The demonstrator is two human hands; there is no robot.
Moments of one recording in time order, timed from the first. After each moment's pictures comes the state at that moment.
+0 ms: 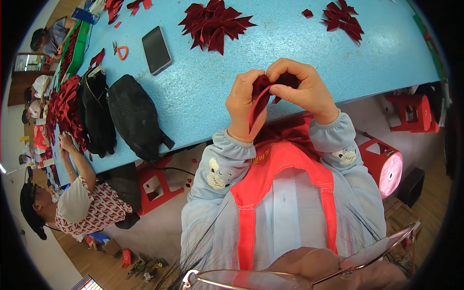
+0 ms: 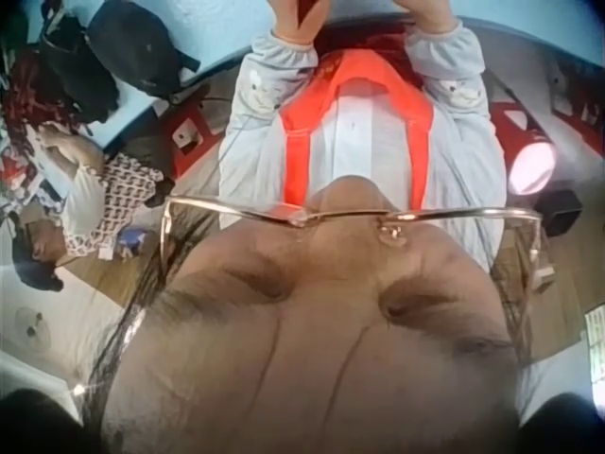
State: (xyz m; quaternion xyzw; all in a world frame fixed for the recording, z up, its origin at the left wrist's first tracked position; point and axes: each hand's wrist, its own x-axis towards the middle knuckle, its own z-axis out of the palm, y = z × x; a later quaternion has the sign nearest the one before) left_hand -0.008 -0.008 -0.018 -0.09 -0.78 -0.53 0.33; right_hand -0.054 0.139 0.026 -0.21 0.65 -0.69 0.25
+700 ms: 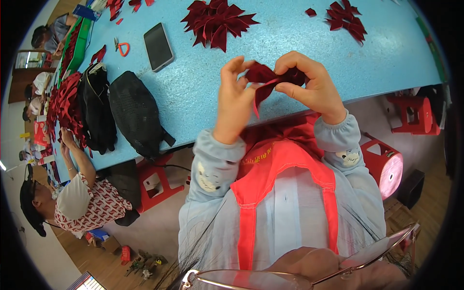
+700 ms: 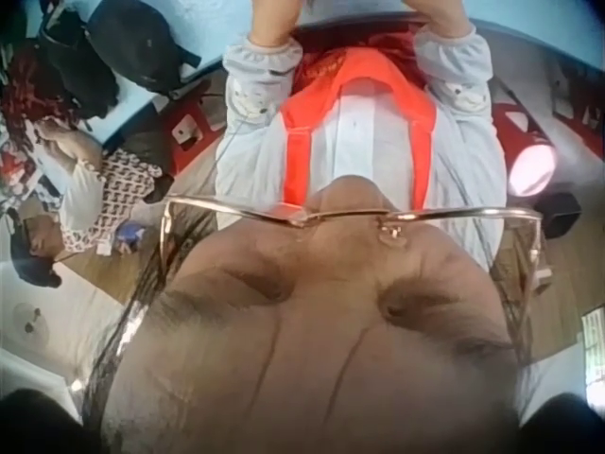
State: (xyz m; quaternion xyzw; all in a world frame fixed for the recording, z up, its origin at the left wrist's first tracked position) left_hand -0.011 -0.016 -0.002 0.07 -0.50 -0.85 0.14; right_hand -0.057 0.143 0.029 -0.33 0.73 -0.60 0.06
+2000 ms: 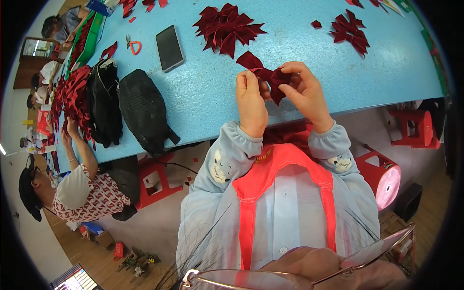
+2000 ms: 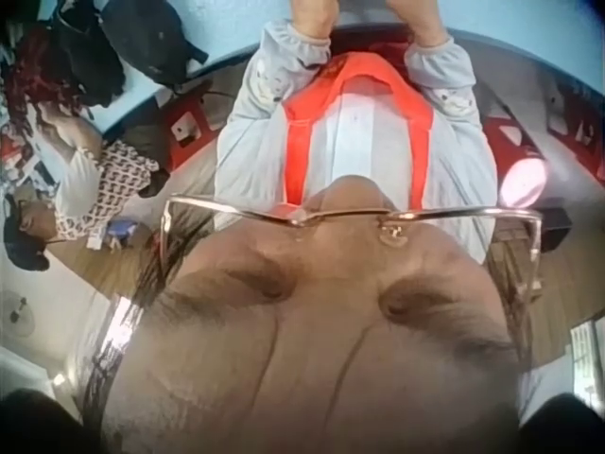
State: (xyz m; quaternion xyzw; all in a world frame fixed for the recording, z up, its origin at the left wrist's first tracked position) left_hand -0.020 0.004 -0.020 0.15 -0.43 -0.89 0.09; right_hand -0.052 0.133 -0.006 -0.21 0.64 -0.74 0.05
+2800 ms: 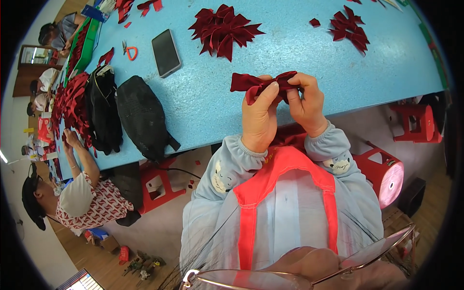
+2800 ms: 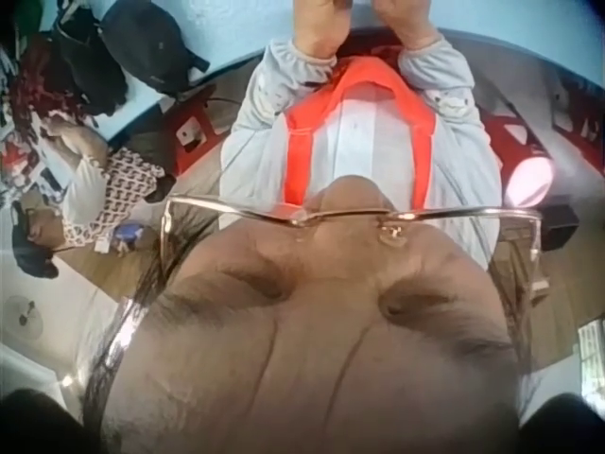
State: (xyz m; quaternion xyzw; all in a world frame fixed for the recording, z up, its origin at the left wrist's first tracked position) left_hand -0.005 0.015 0.005 0.12 -0.29 -0.95 0.03; right_hand -0.045 0.128 -0.023 -0.29 0.76 -0.53 -0.24
